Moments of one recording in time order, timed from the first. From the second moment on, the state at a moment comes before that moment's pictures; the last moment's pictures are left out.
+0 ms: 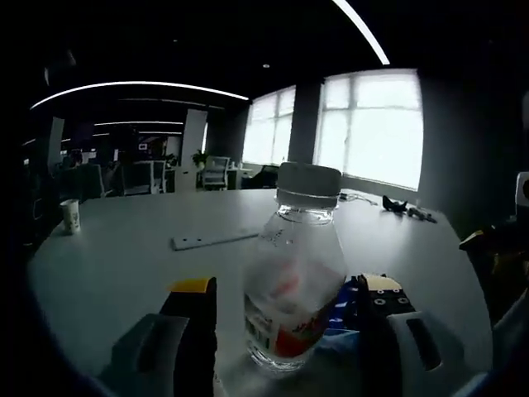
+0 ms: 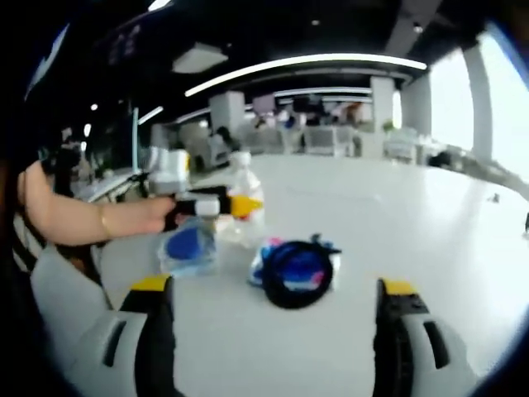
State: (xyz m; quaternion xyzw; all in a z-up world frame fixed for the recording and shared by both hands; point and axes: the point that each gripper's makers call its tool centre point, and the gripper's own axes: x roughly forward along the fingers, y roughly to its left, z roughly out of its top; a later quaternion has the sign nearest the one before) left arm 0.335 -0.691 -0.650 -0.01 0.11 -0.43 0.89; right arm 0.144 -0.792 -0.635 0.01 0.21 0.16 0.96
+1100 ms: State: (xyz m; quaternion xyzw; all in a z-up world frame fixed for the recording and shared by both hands) left arm 0.332 -0.695 -0.645 0.01 0.09 -0.47 0.88; right arm 0.152 -0.787 -0.626 0.01 0.21 0.15 0.97
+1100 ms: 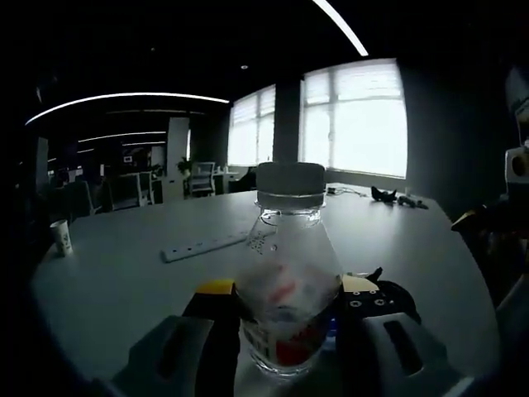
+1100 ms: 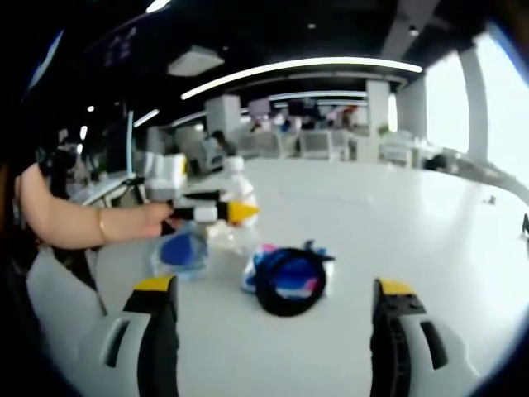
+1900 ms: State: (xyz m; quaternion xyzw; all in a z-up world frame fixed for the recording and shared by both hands) left arm 0.338 -0.658 -0.568 0.02 0.06 -0.51 0.86; right arm 0.158 -0.772 -0.627 0.01 0.21 0.17 0.96
